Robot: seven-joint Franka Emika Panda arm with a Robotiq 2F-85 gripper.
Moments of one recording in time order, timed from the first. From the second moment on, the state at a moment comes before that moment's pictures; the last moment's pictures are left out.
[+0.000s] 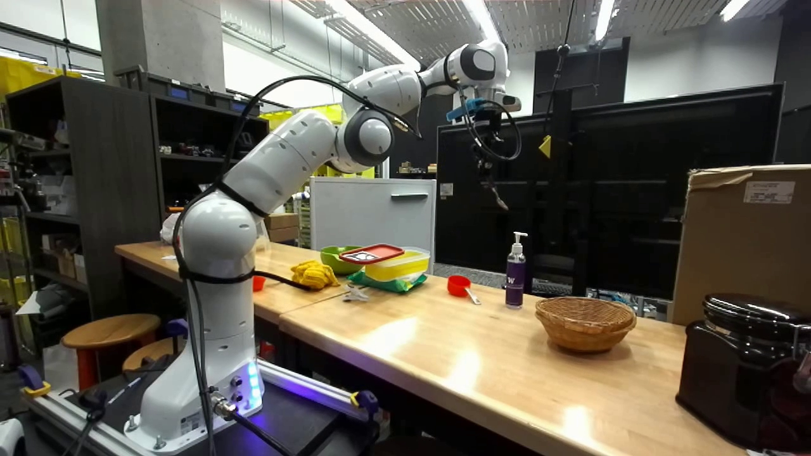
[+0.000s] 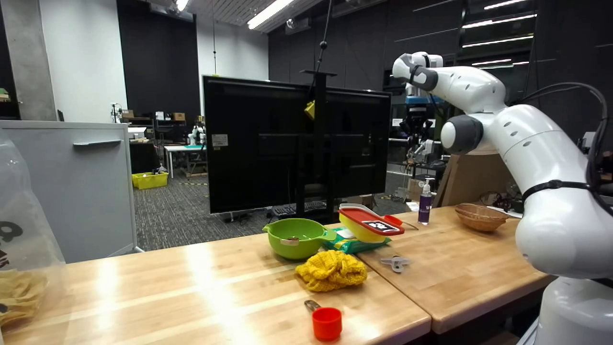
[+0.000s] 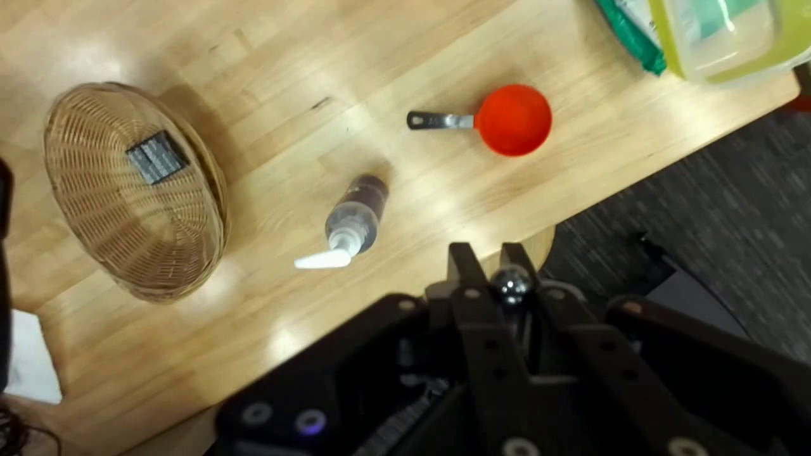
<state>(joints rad) -0.52 0.77 -0.12 -0.37 0.04 1.11 0.18</state>
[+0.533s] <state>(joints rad) -0.52 0.84 -0.14 -0.37 0.01 1.32 0.16</state>
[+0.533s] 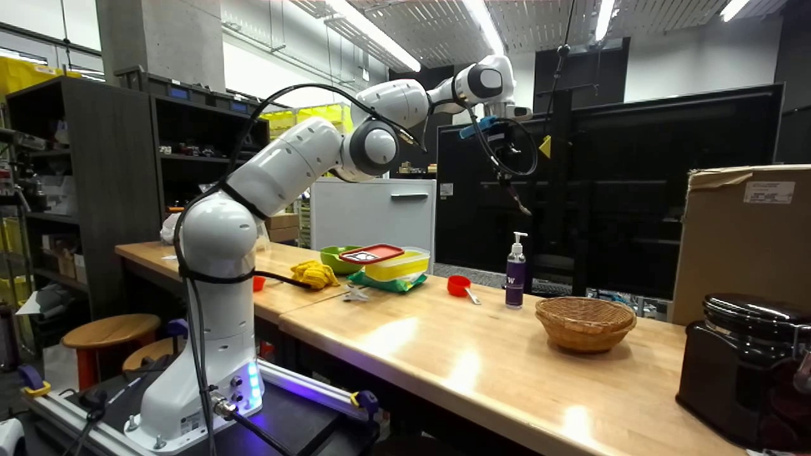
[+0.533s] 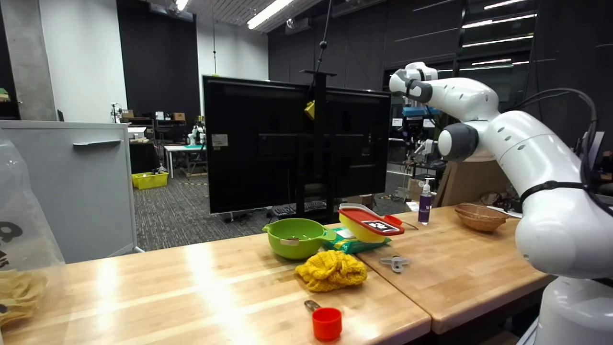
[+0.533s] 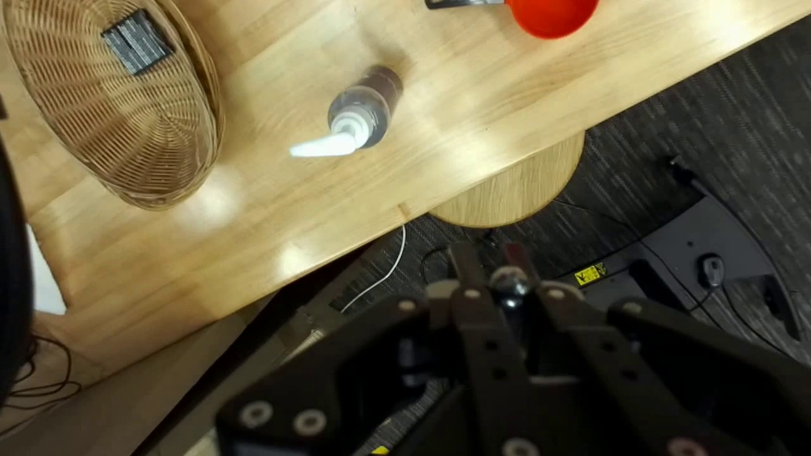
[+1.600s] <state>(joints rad) -0.52 0.89 -0.14 -0.37 0.00 1.38 0.13</state>
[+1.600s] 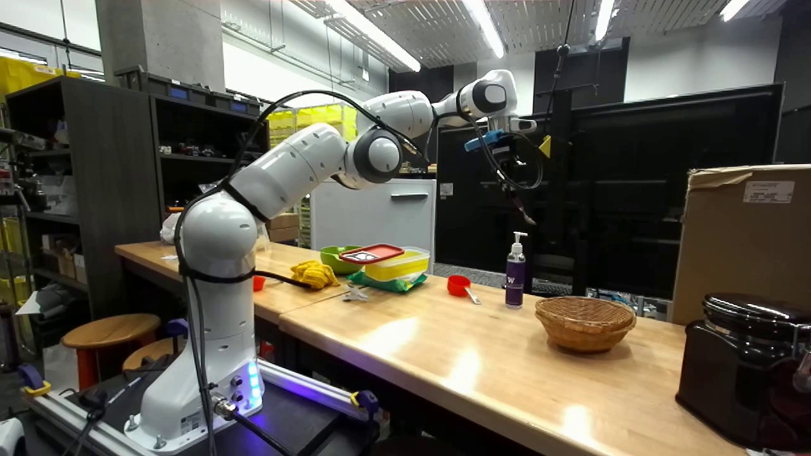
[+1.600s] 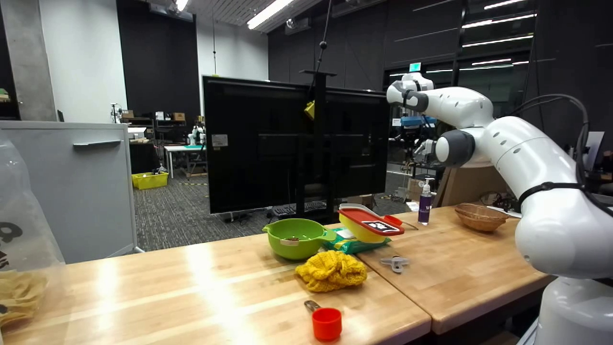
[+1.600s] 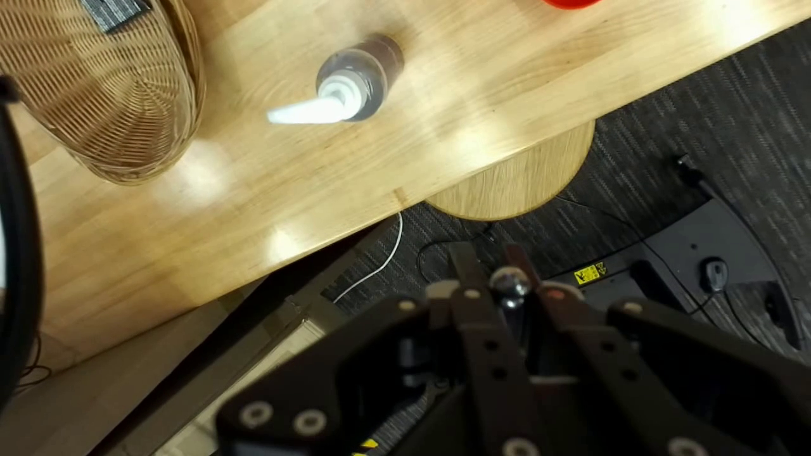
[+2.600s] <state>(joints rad) -0.52 0.89 -0.14 -0.37 0.00 1.39 0.13</state>
